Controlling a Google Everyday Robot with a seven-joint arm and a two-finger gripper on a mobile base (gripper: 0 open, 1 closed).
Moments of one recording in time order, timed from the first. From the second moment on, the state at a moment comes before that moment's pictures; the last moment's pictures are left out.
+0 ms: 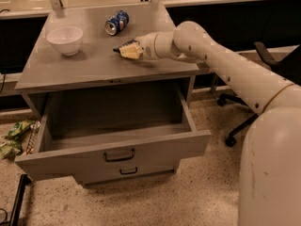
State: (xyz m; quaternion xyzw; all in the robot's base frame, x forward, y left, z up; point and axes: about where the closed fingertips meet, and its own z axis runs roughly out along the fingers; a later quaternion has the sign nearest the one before) arm 0.799 0.072 0.853 -0.38 0.72 0.27 0.52
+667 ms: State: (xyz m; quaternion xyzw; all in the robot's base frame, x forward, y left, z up) arm 0.768 0.095 0.910 -0.38 0.70 0.26 0.55
